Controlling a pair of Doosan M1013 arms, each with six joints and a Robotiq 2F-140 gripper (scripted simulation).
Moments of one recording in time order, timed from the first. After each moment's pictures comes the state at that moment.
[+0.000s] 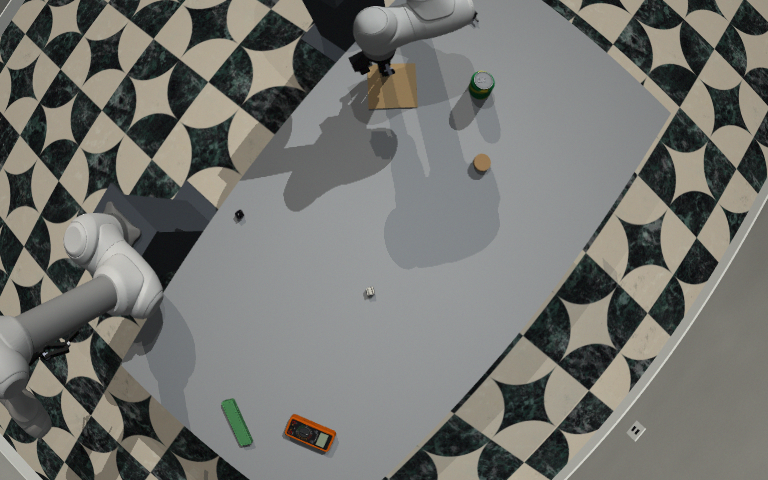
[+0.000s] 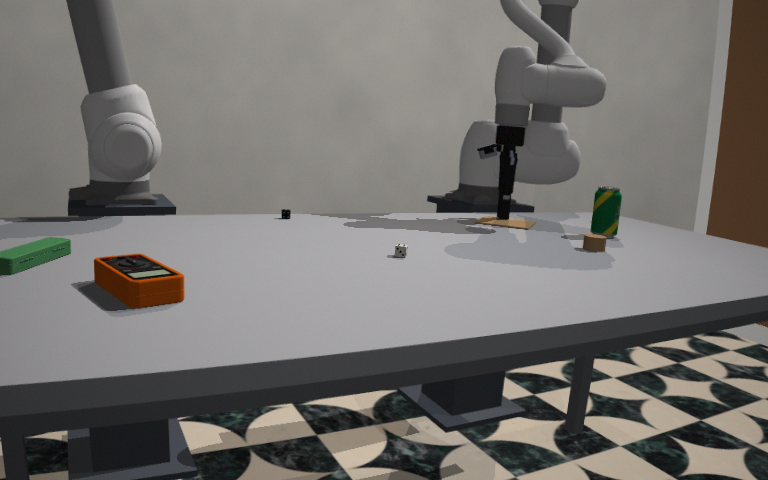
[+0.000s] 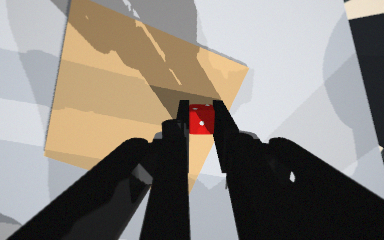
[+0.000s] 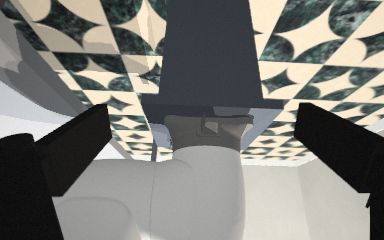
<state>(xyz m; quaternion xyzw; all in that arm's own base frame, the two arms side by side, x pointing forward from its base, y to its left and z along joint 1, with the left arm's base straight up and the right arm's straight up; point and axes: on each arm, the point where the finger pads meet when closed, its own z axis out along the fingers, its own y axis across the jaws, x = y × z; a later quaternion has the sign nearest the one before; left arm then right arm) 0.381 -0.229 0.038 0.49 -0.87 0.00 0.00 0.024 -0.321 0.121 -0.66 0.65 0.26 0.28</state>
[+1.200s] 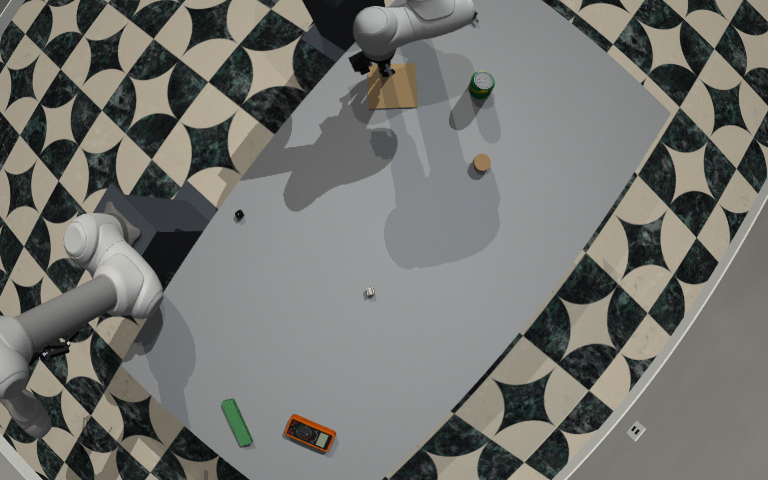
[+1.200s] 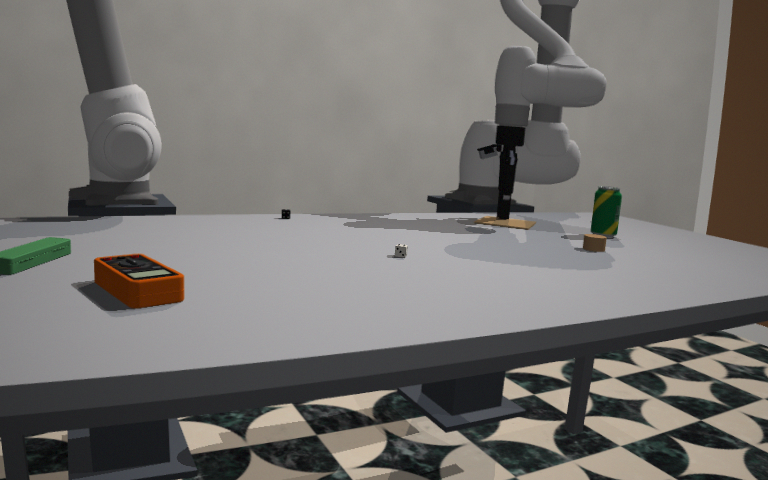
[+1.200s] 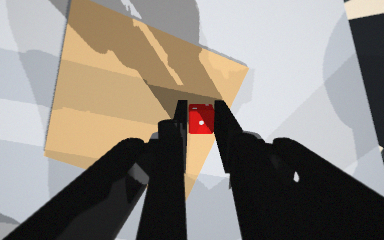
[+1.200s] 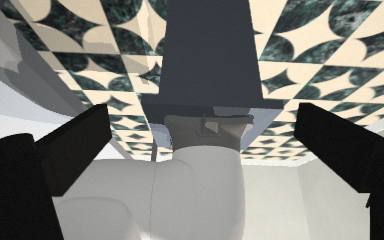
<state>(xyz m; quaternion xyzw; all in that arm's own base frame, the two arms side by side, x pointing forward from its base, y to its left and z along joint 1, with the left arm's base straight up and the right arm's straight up) 0.381 -0.229 0.038 0.49 -0.87 0.00 0.00 0.024 -0.321 0.121 -0.66 0.65 0.26 0.28</state>
